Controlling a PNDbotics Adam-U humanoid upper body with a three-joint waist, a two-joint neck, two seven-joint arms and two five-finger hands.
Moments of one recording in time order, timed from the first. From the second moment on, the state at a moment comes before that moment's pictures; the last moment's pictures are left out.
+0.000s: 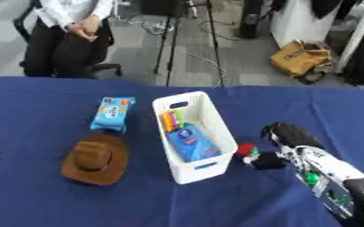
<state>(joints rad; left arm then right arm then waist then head) -0.62 0.26 -0.02 -1.99 -0.19 -0.56 0.35 -0.90 -0.59 0.62 -1.14 0.65 0.41 0.14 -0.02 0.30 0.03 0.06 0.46</state>
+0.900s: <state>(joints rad) -0.62 0.26 -0.02 -1.99 -0.19 -0.56 0.35 -0.89 -0.59 0.61 -1.12 0.64 0.40 0.12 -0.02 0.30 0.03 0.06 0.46</state>
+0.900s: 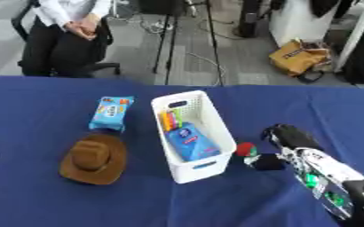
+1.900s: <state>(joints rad) -0.63 0.26 -0.02 -1.99 -0.19 -0.56 0.36 -0.88 -0.59 0.60 -1.14 0.62 0.39 0.12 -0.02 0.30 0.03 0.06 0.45</state>
